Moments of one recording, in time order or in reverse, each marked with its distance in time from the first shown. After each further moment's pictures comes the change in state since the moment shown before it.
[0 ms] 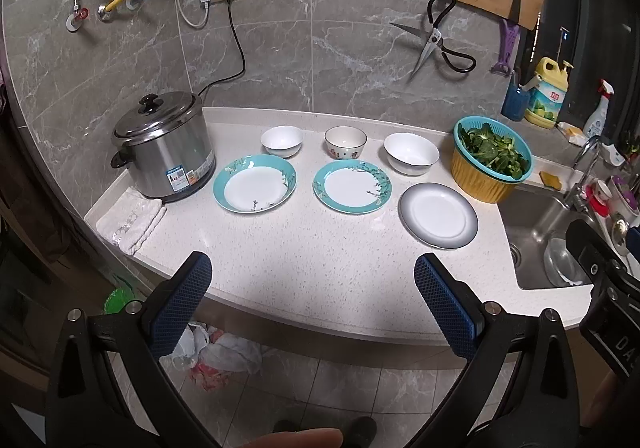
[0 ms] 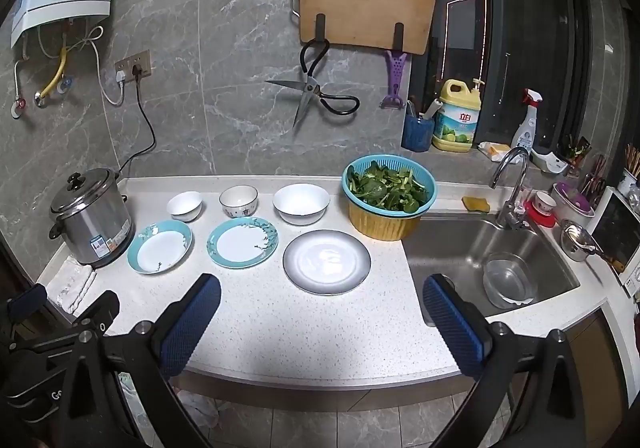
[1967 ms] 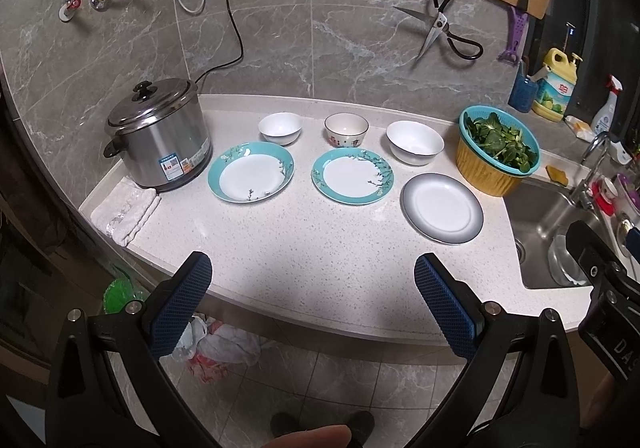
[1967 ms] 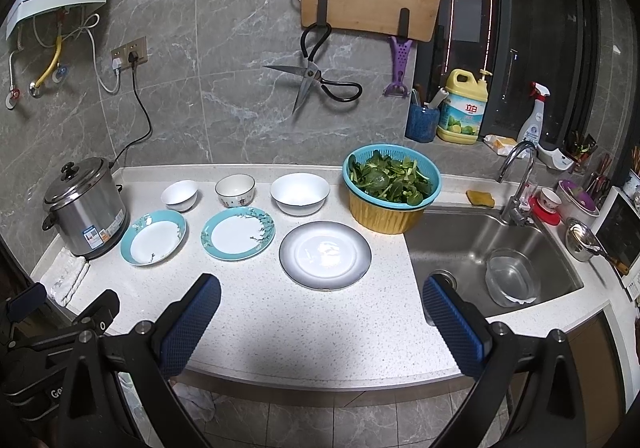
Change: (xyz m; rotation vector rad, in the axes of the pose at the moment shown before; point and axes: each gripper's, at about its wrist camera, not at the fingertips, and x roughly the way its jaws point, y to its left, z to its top) left arm 0.041 -0.017 0.001 -0.007 0.049 0.020; right arm 0.022 -0.002 -0.016 -0.010 0.022 0.013
